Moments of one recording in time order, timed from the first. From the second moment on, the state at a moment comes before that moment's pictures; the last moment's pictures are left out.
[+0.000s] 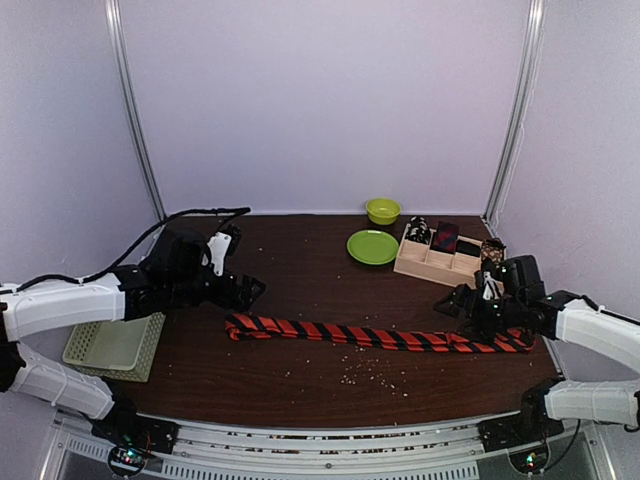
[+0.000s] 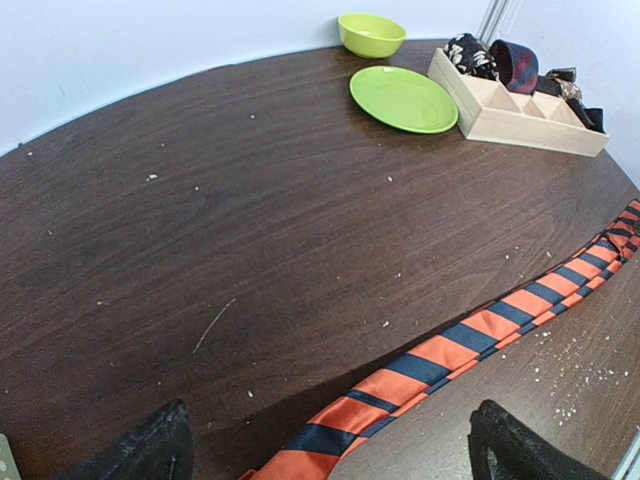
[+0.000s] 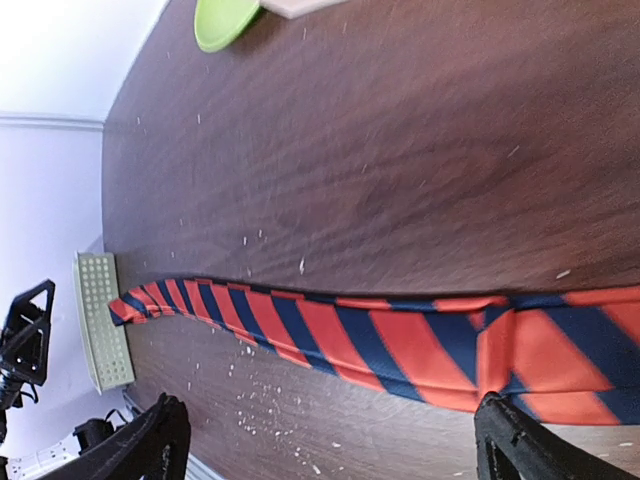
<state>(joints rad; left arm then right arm) -0.69 1.21 0.74 -0.10 -0.04 -0.22 0.28 0.97 0.46 -0.28 -0.40 0.80</state>
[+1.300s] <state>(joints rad) -0.69 1.37 0.88 -0.14 0.19 -0.08 0.30 1.13 0.80 -0.48 -0.25 0.50</state>
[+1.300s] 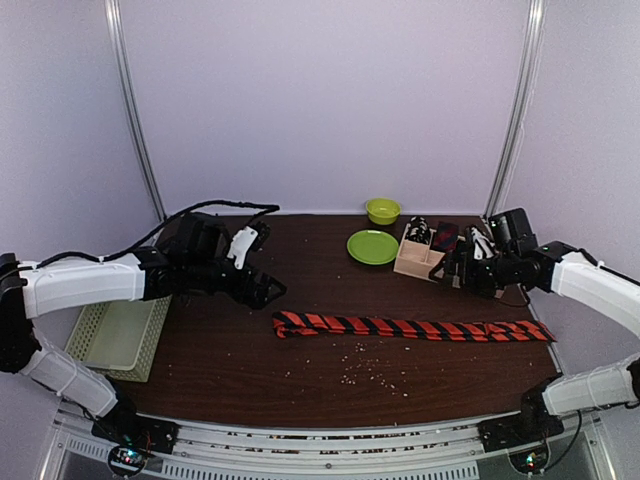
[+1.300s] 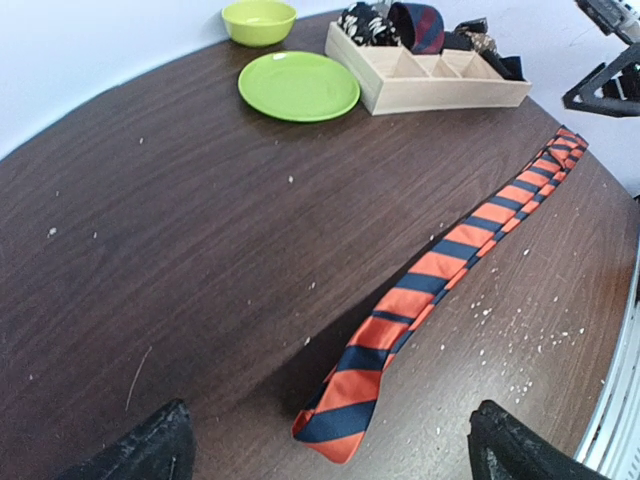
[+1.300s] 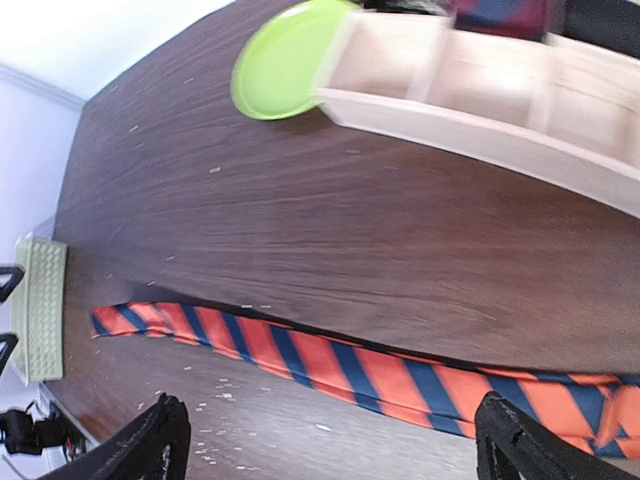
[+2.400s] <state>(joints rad) -0.69 1.38 0.88 -0.16 0.21 -0.09 0.62 1.53 0.64 0.02 -0.25 0.71</state>
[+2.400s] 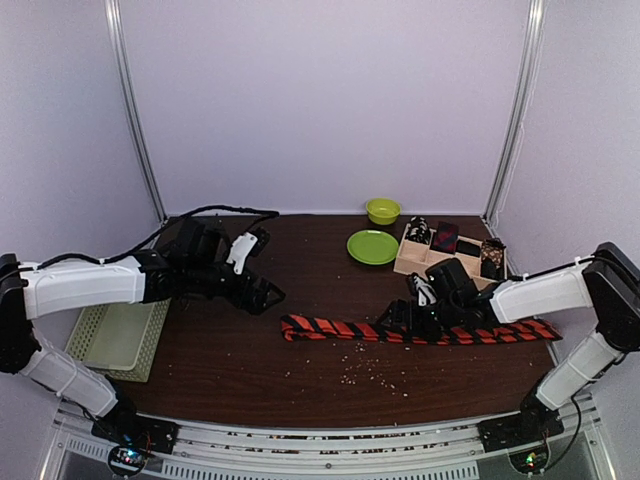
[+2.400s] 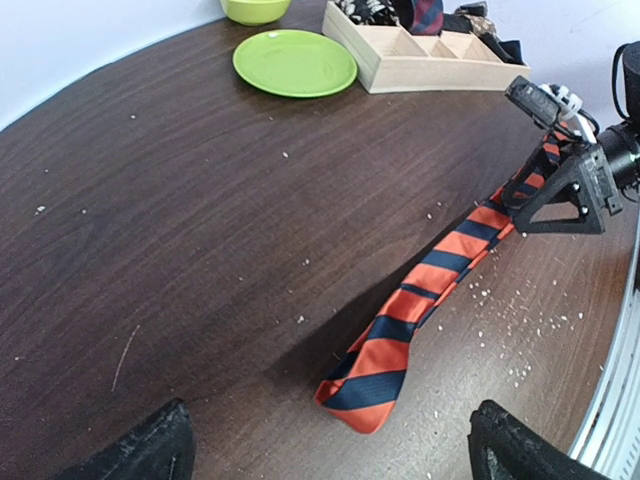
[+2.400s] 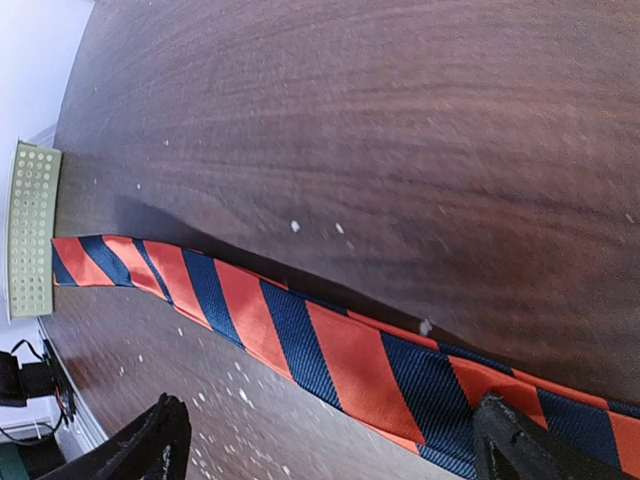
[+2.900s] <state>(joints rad) -0.75 1.25 0.75 -0.13 0.29 0.02 0.58 1.16 0.63 -0.28 -0.24 0.57</state>
